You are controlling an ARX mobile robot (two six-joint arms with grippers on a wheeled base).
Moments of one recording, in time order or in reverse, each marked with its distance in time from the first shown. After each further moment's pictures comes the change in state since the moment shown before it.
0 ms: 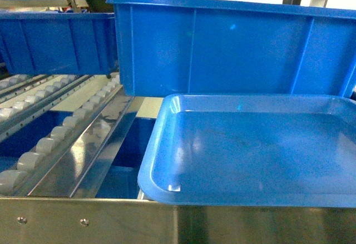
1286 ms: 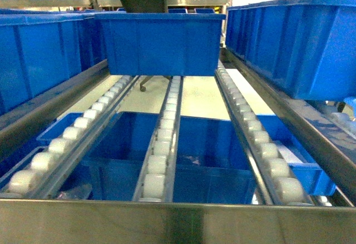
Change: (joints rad) left arm 0.000 0.011 0.000 -0.006 0.004 0.010; right arm 0.000 0.000 -0.002 0.002 0.001 0.000
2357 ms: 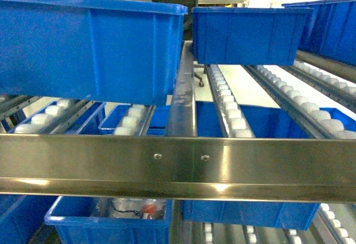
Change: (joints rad) left arm 0.000 0.000 0.000 0.000 0.003 0.000; right arm 0.000 0.000 0.000 -0.002 0.000 0.000
